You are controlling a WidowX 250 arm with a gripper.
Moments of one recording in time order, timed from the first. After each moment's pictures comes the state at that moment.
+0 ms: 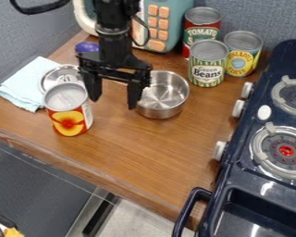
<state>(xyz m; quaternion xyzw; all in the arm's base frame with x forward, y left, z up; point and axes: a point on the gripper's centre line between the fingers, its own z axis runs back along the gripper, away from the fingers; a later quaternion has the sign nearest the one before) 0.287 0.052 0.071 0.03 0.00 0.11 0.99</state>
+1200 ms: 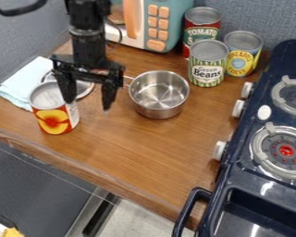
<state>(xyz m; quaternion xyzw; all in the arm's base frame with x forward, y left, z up) 0.273 0.087 0.070 0.03 0.03 0.14 0.99</state>
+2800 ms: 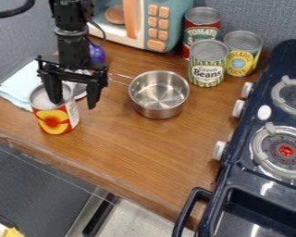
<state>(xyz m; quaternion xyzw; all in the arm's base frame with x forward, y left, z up) 0.272 0.104 0.051 0.03 0.06 0.16 0.98</state>
